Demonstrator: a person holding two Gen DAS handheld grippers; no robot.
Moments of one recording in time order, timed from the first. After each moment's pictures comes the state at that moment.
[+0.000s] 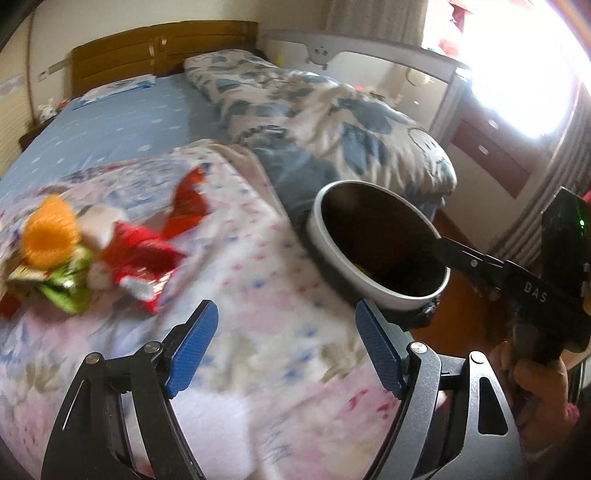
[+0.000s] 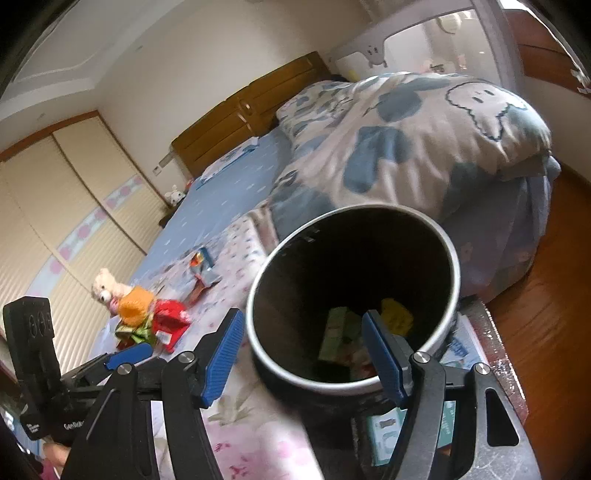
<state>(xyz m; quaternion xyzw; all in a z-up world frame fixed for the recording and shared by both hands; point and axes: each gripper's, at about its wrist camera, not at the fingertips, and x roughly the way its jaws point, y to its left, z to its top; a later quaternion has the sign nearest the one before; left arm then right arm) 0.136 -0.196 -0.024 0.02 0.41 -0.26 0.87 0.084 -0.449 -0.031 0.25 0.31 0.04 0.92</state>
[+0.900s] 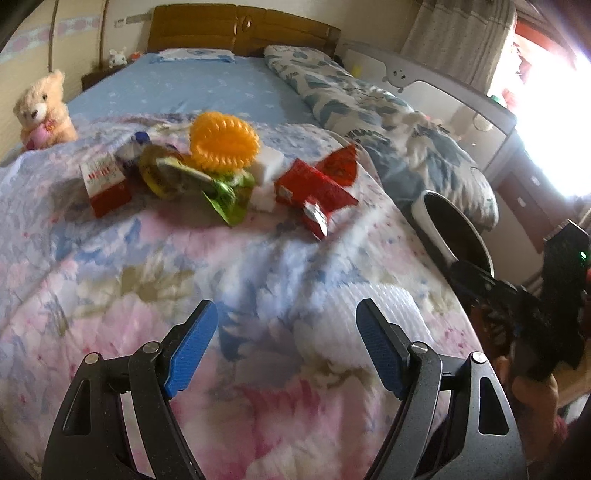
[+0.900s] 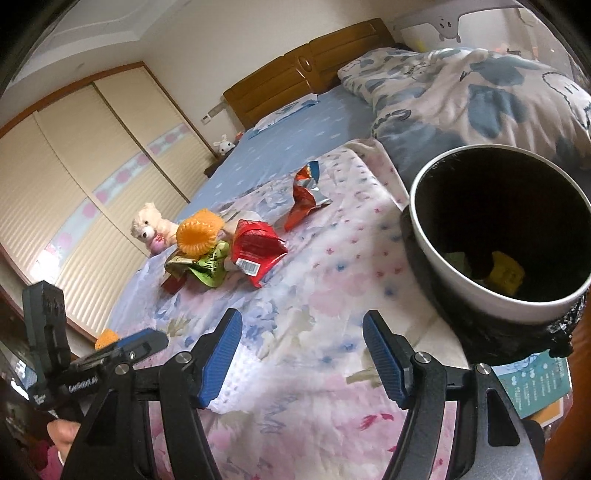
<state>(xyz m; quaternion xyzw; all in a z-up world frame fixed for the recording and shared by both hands) 0.106 -0.043 -0.046 -0.07 0.44 -0.18 0.88 0.092 -0.317 -0.046 0.21 0.35 0.14 0.90</state>
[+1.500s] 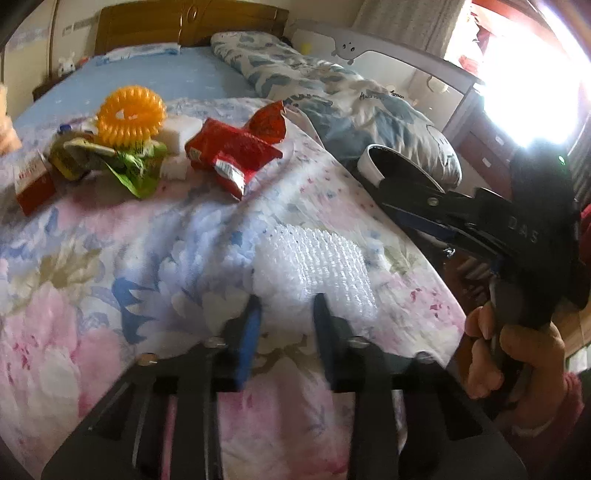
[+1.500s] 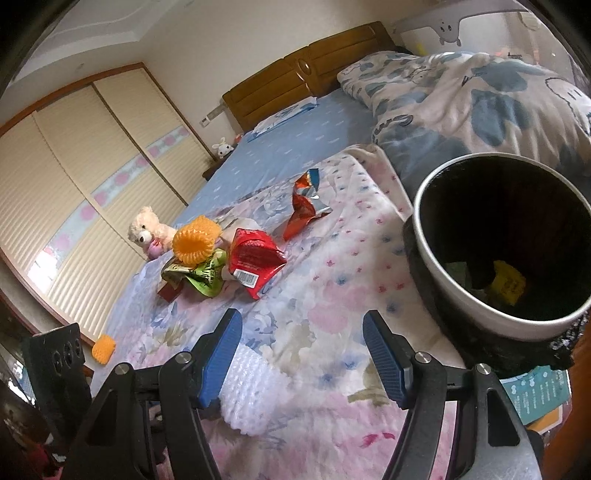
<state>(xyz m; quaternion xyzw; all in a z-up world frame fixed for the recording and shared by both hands) 0.091 -0.097 -0.066 -0.03 0.44 -0.26 0.86 0.104 -0.314 -0.045 0.21 0.35 0.14 0.90</state>
